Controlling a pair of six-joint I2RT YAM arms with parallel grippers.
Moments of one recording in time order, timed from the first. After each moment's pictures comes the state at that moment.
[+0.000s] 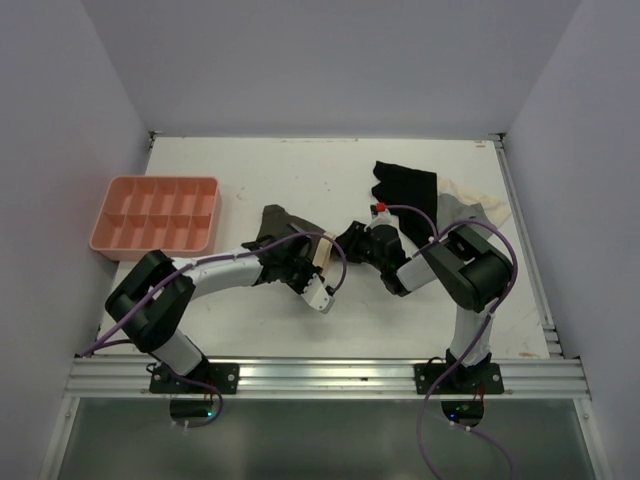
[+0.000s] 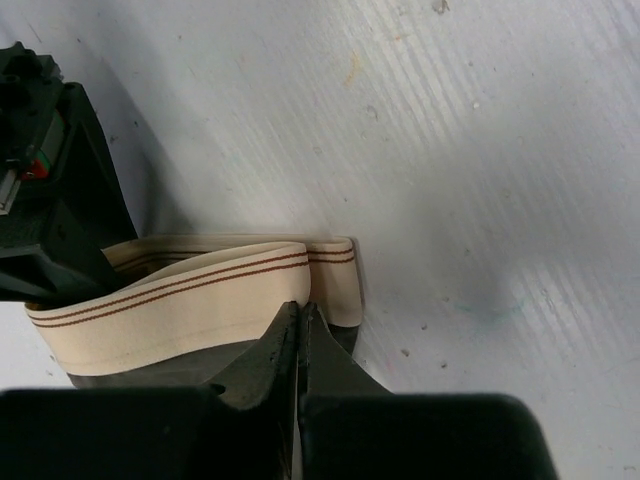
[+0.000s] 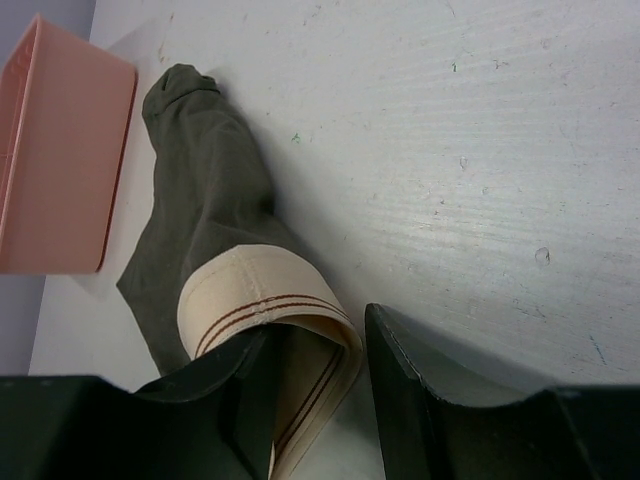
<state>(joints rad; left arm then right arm) -0.75 1.60 0.84 -0.27 0.36 1.44 0.58 1.91 0.61 0.92 -0.08 0.81</state>
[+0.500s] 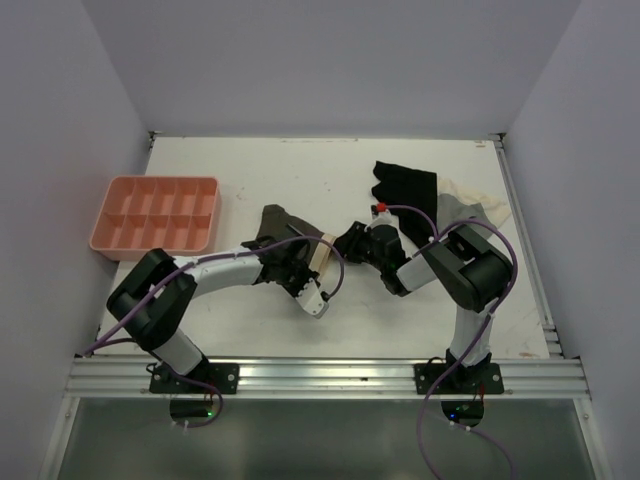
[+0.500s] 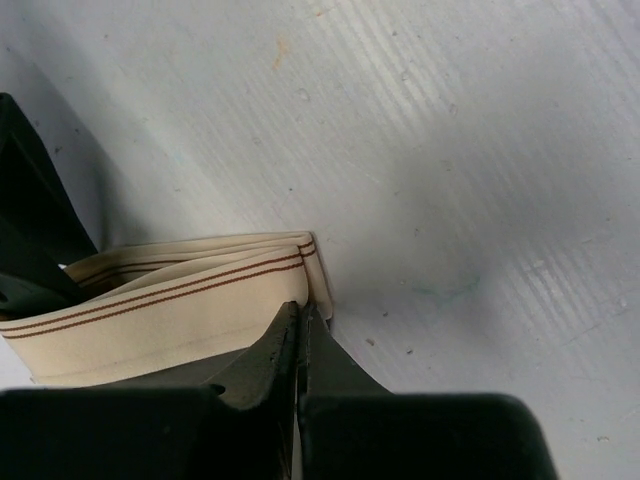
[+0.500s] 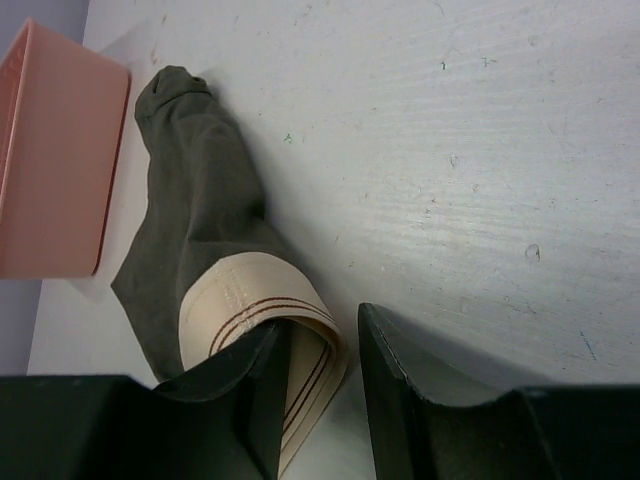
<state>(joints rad) -0.73 1.60 0.84 -0.35 0.36 1.54 0.58 1.91 0.61 0.92 -0.08 0.82</state>
